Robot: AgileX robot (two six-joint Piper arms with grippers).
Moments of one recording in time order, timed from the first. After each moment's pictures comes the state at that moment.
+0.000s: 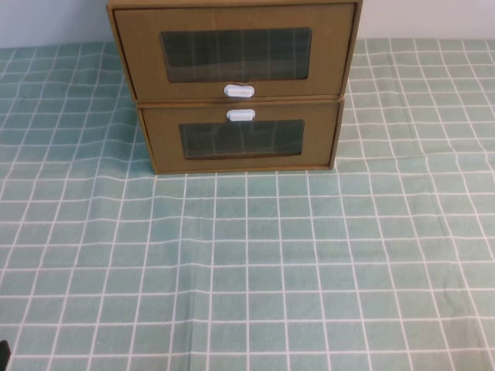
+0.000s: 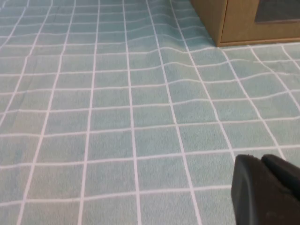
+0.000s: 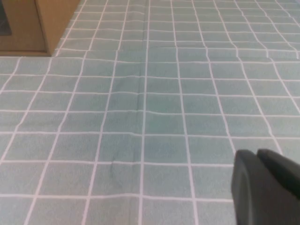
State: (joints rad) right arm 0.05 -0.01 0.02 -0.02 0.36 0.06; left arm -0.13 -0.01 0.03 0.02 0.38 -0.02
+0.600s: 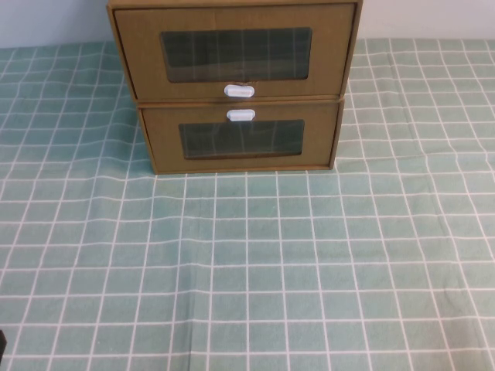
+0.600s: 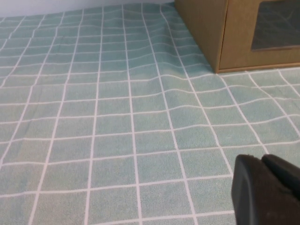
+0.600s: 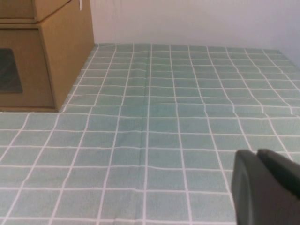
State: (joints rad) right arm 0.05 -0.01 0.02 -0.02 0.21 0.06; left arm -0.13 -0.01 0.03 0.02 0.32 0.00
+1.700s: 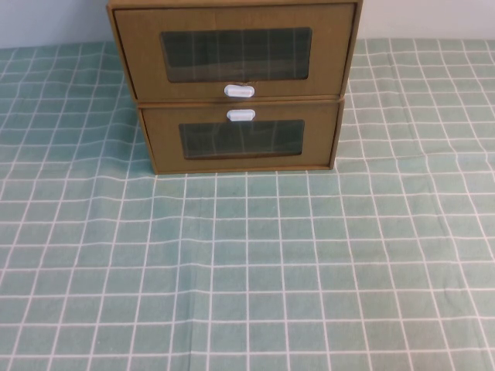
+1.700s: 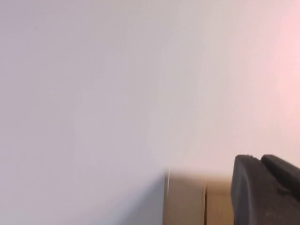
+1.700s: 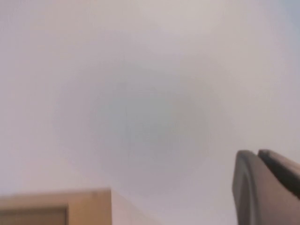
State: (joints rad) right arm 0.05 -0.01 0.03 -0.01 -0.50 0.10; left arm -0.13 -0.01 0.03 0.00 -0.46 -0.09
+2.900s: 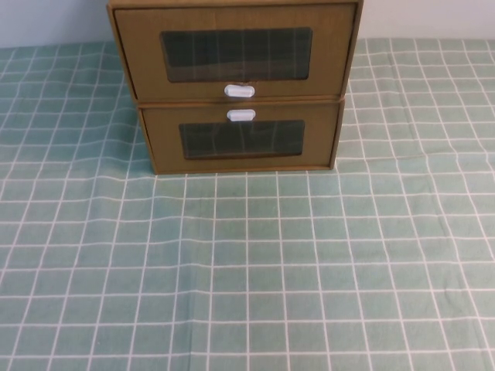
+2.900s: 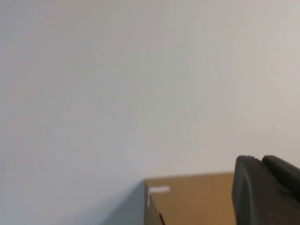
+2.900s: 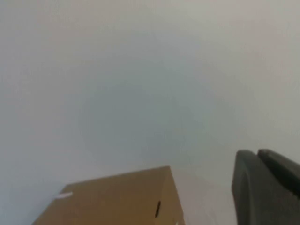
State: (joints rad) right arm 0.09 0.98 -1.25 0.33 0.17 0.03; left arm -0.13 1.02 -1.55 -0.20 0.45 0.16
